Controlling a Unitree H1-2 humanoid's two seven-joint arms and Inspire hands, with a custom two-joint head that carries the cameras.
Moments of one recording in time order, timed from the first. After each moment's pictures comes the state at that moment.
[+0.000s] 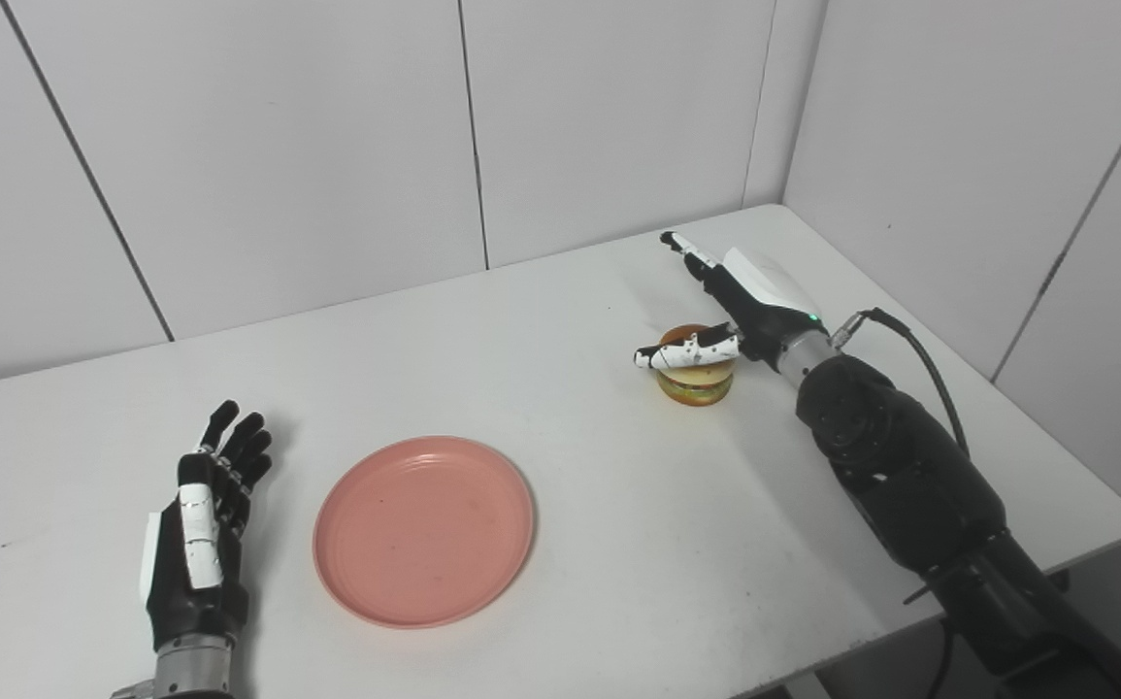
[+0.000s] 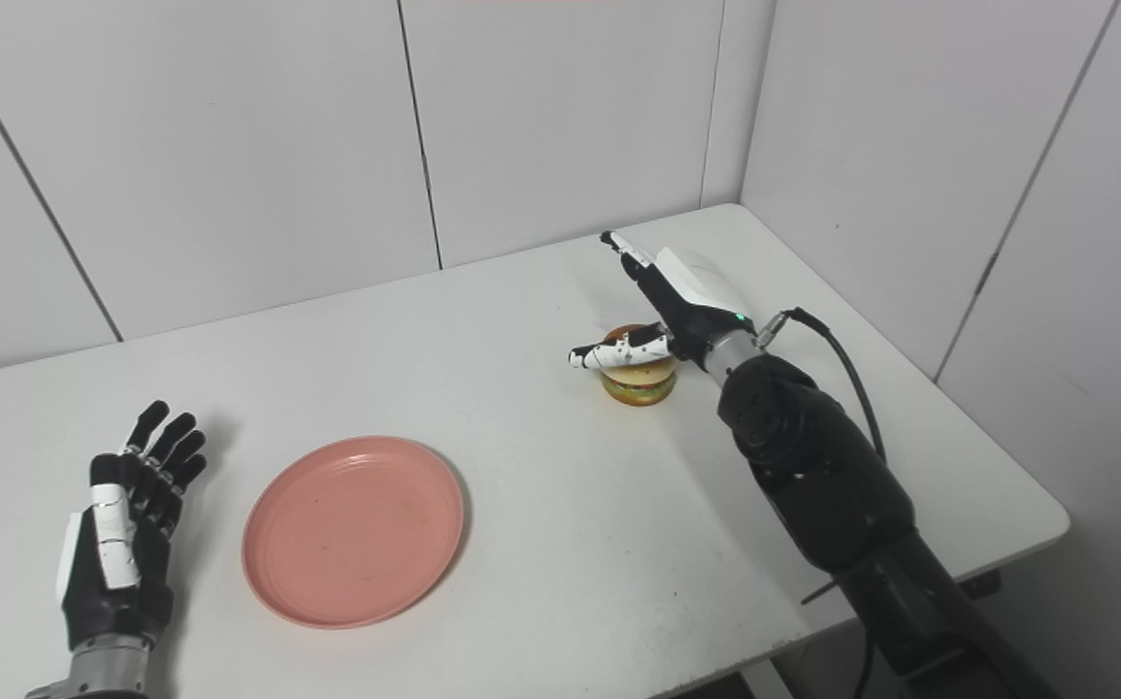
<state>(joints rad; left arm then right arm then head) -0.22 -0.02 0.01 0.23 -0.13 -0.17 -0.08 -0.42 -0.53 0.08 0.10 -0.53 0.25 0.19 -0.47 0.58</state>
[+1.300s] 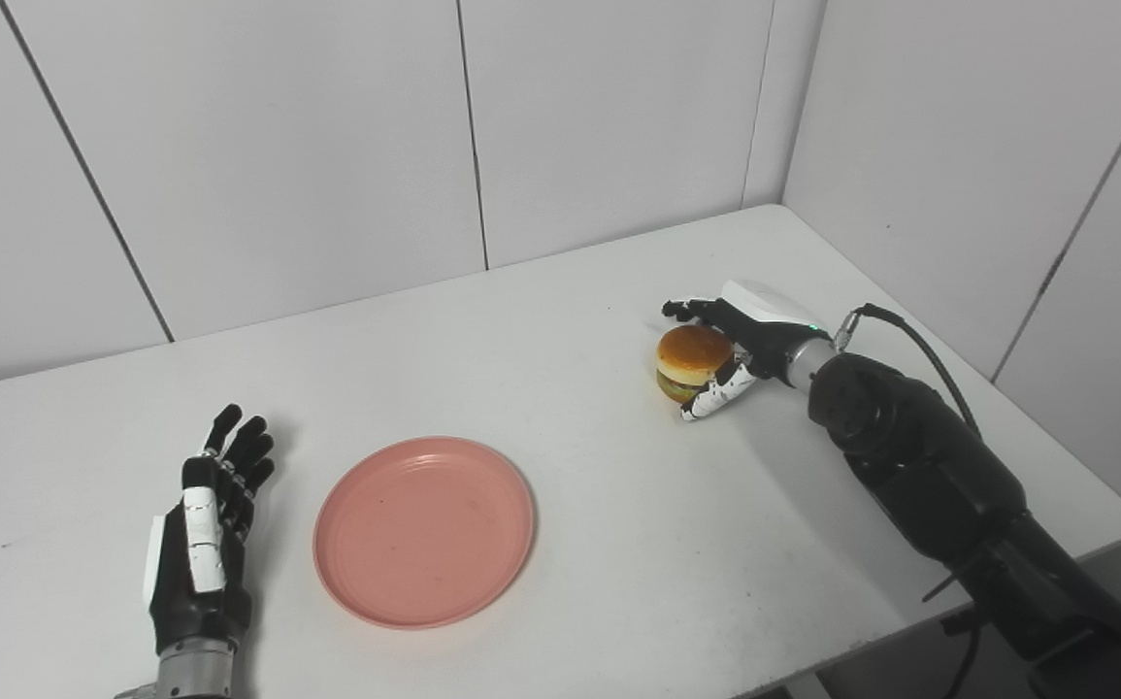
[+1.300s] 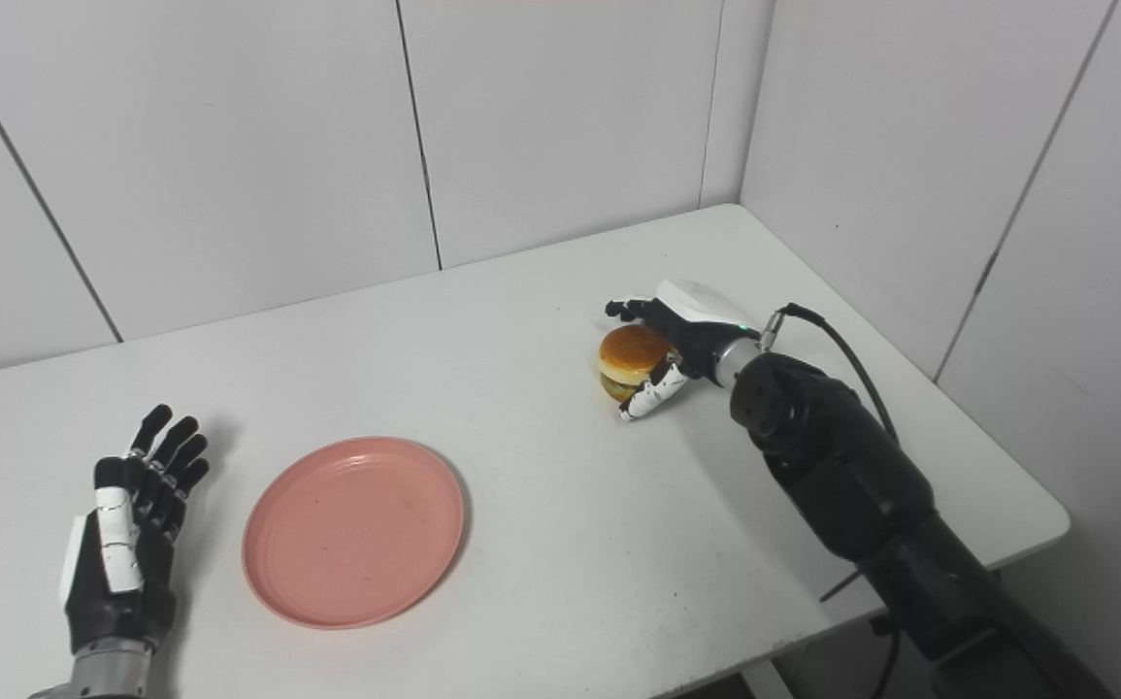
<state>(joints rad) -0.21 -0.02 0.01 0.22 -0.13 -0.16 -0.09 -0.42 -0.60 0.14 0.07 -0.58 0.35 0.37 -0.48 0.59</state>
